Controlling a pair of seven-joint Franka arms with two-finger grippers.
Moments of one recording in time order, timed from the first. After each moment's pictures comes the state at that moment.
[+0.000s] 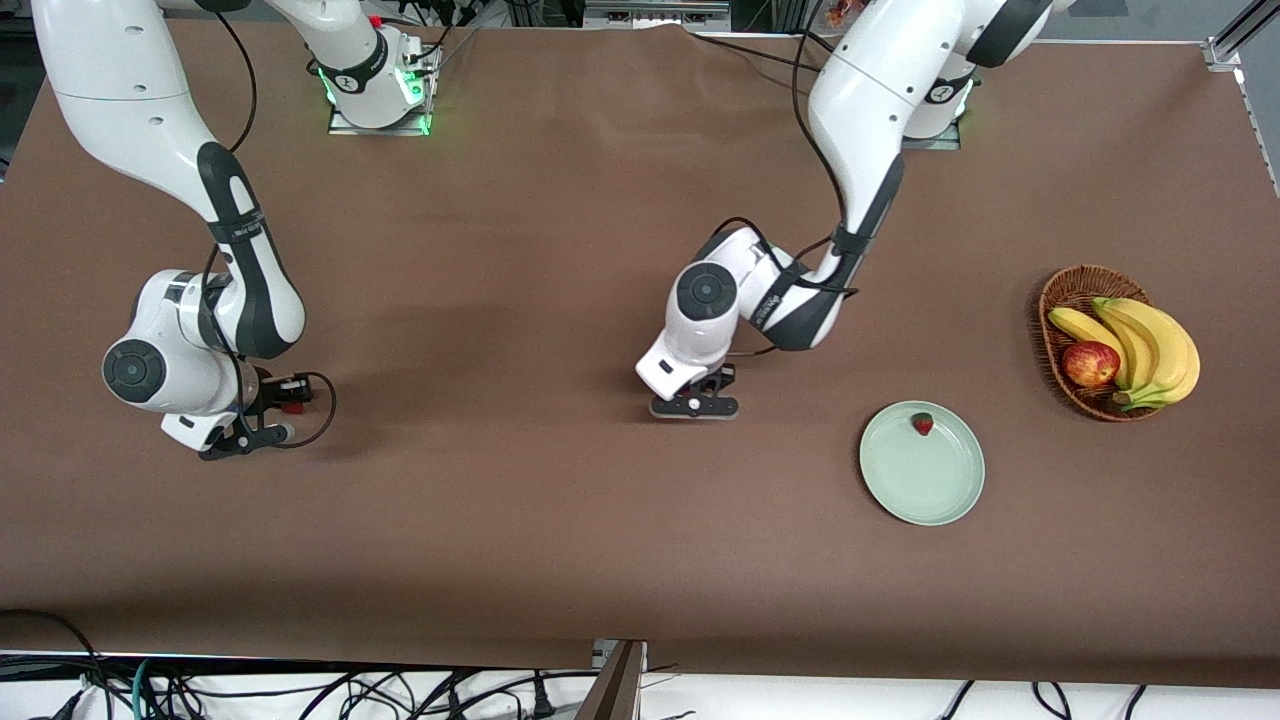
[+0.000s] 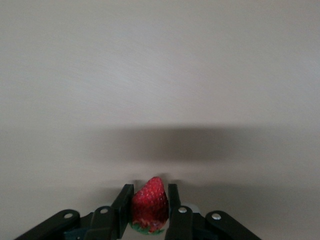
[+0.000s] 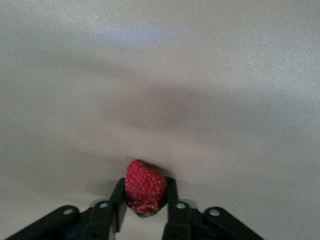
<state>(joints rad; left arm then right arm) -0.56 0.82 -0.07 -1.44 0.08 2.27 -0.69 0.09 0.66 -0.17 -1.79 0.03 2.29 -0.36</state>
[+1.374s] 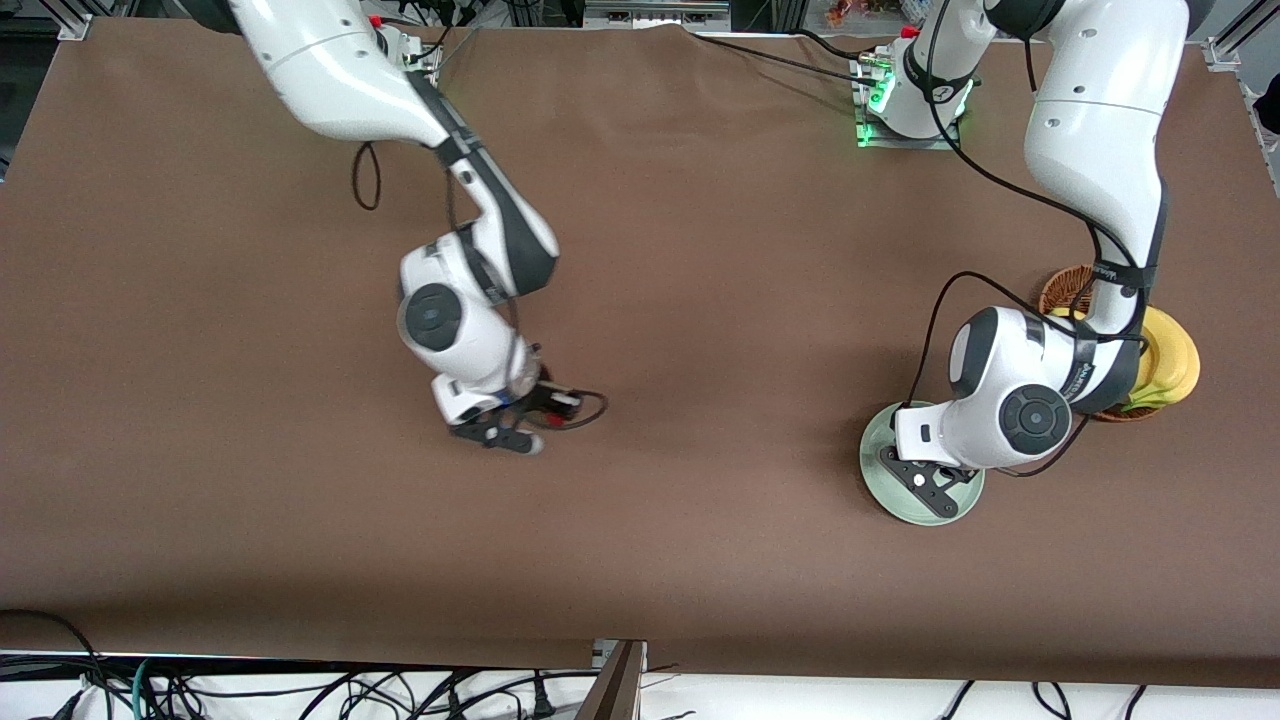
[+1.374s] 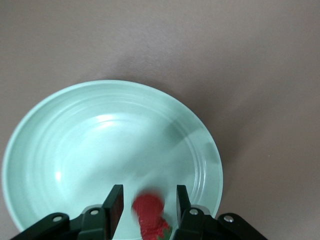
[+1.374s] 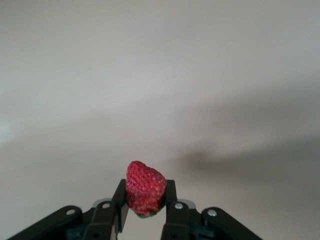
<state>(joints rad) -0.09 0.76 -0.08 -1.47 0.08 2.11 0.57 0.54 0.77 0.05 -1.45 0.19 2.44 0.76</state>
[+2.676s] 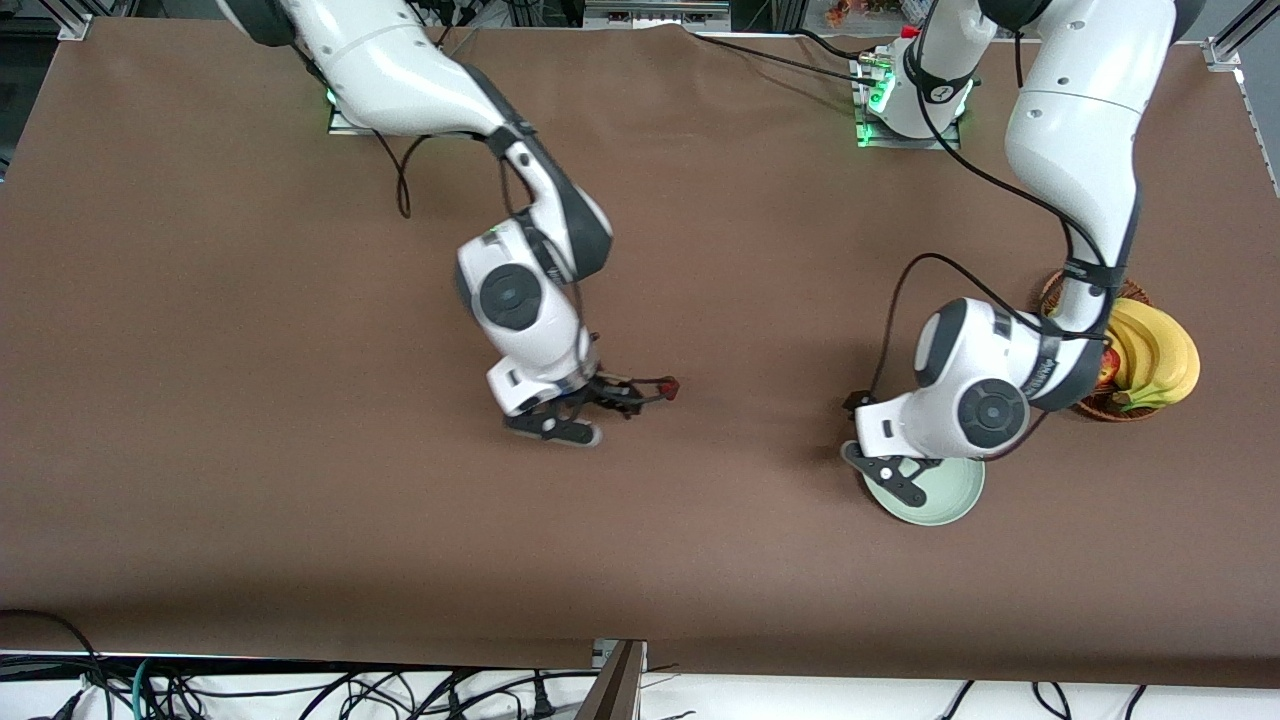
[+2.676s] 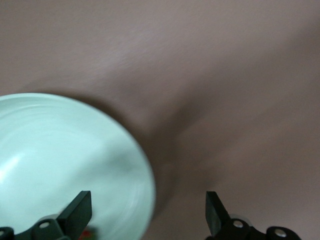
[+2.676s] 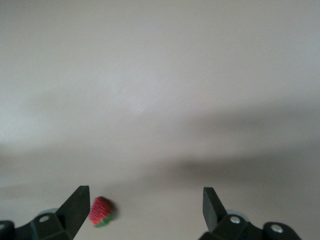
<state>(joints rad) -0.12 0.75 -0.17 -1.46 0.08 2.05 0.26 0.58 0.80 -0.03 -1.23 0.15 2.16 0.67</state>
